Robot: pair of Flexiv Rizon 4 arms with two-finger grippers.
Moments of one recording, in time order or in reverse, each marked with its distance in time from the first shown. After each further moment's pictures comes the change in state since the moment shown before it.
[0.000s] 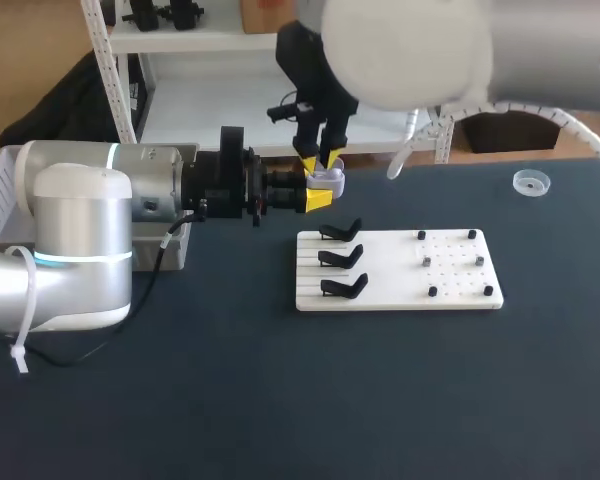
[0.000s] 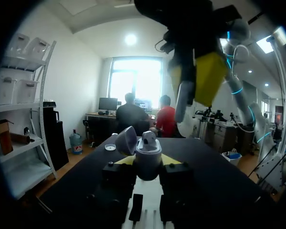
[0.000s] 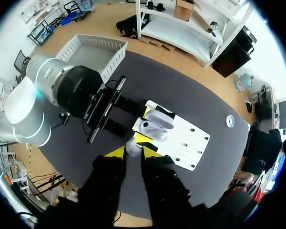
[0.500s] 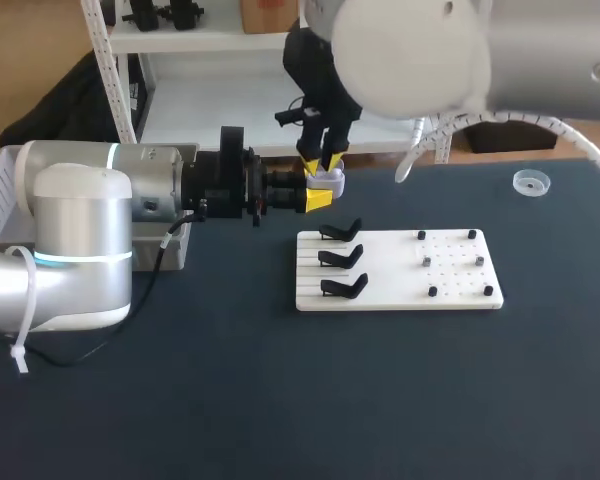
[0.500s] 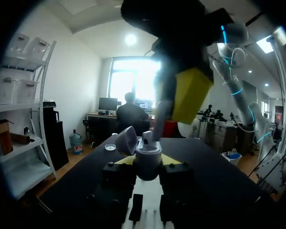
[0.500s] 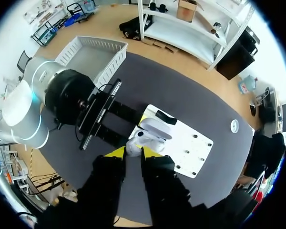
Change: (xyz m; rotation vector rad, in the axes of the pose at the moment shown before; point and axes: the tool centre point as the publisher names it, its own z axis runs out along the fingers) left arm 0.000 0.000 0.000 0.000 0.000 0.000; right arm -0.009 -0.009 0.016 -0.041 -0.023 -0.022
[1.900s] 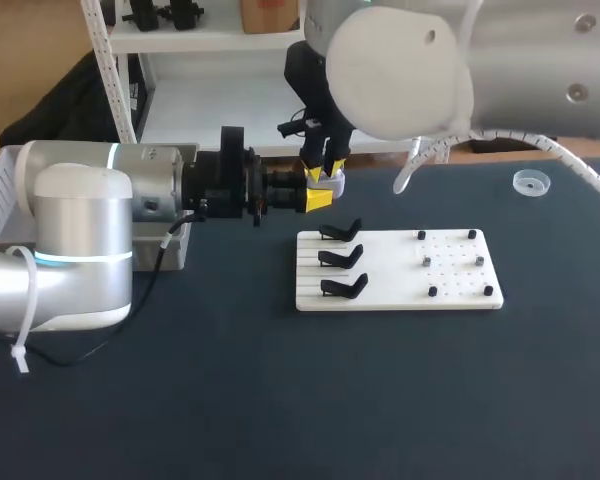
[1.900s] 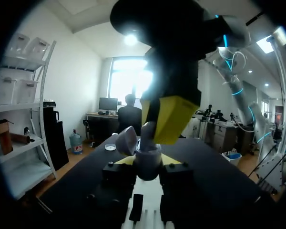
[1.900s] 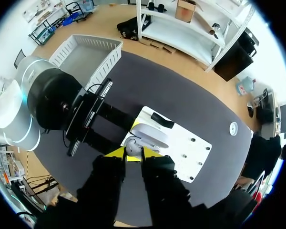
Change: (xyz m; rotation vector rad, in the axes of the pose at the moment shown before) left arm 0.000 0.001 0.000 0.000 0.000 0.000; right arm -0.005 -0.011 0.019 0.034 -0.005 -0.002
